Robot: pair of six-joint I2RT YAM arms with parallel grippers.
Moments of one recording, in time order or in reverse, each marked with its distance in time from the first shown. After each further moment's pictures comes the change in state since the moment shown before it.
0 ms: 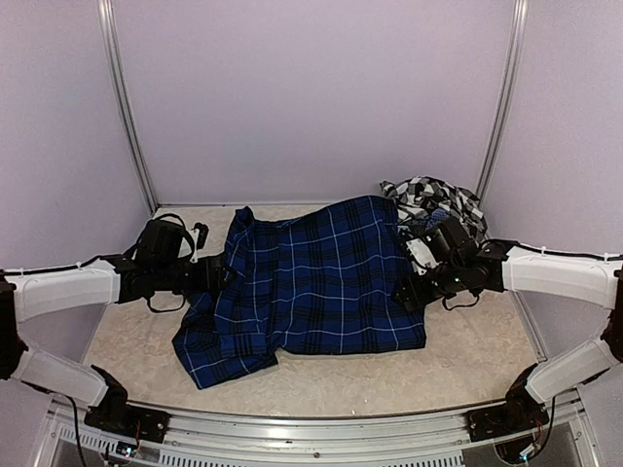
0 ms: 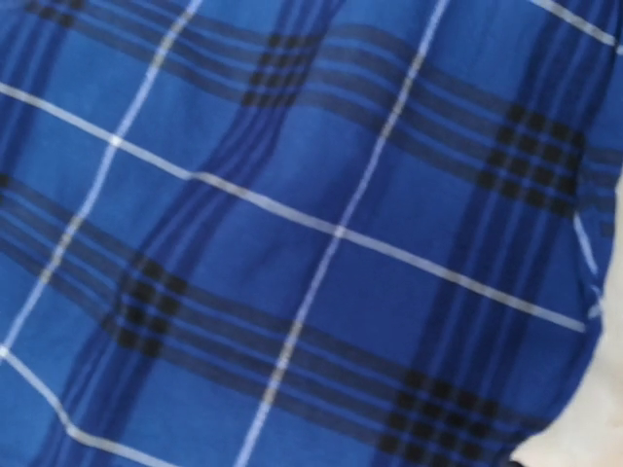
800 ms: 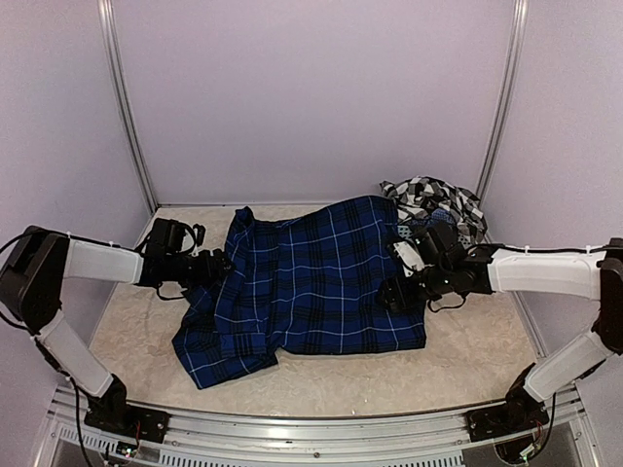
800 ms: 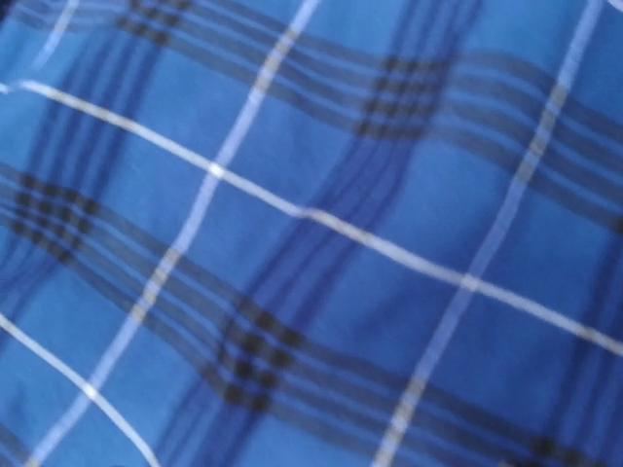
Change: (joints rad) left arm 0.173 0.346 0.076 0.192 0.122 -0.006; right arm 0.027 0.072 -0.006 0.121 -0.109 0.052
